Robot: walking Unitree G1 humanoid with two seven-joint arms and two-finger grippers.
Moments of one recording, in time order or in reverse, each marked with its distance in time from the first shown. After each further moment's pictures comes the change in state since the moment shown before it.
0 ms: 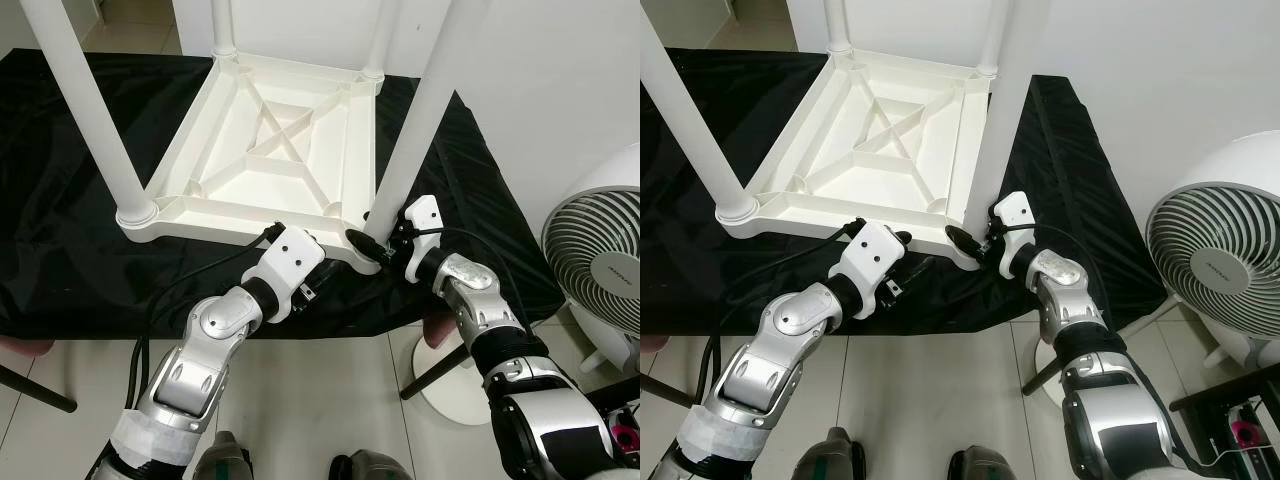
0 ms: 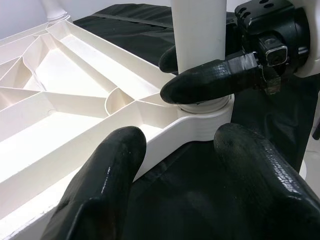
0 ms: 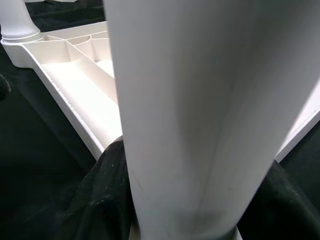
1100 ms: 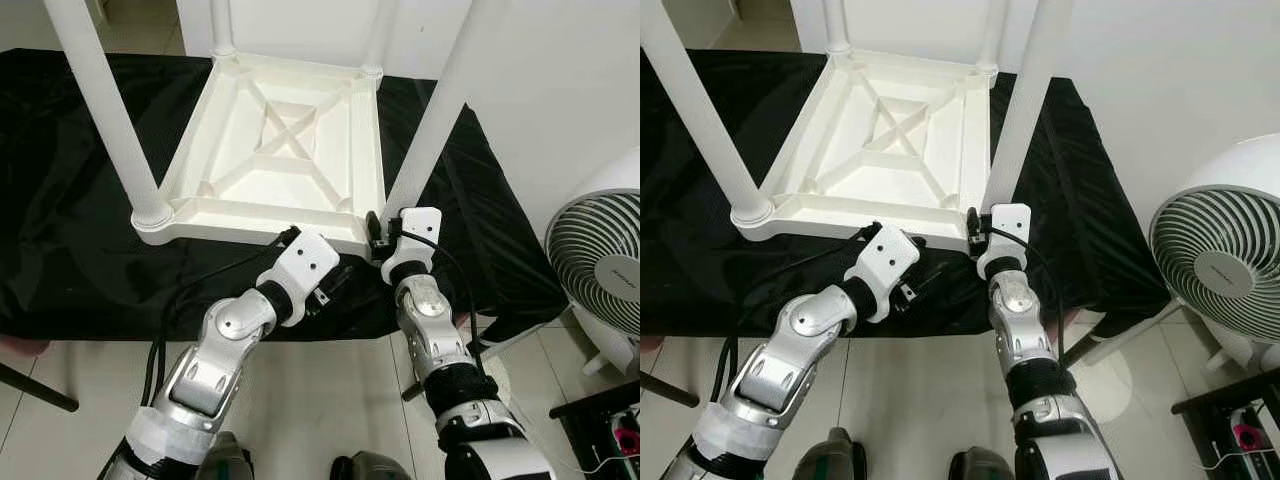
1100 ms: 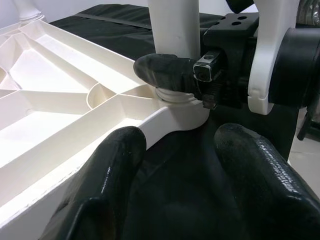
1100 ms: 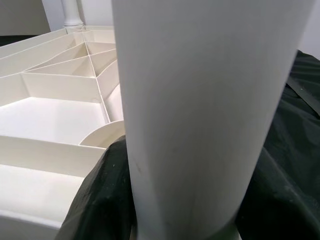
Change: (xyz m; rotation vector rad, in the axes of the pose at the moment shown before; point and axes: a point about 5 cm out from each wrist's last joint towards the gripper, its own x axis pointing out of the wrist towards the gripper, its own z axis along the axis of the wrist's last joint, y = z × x) left arm 0.010 -0.014 0.002 -0.022 -0.010 -0.049; right arm 0.004 0.028 -0.002 0.119 -0.088 -0.710
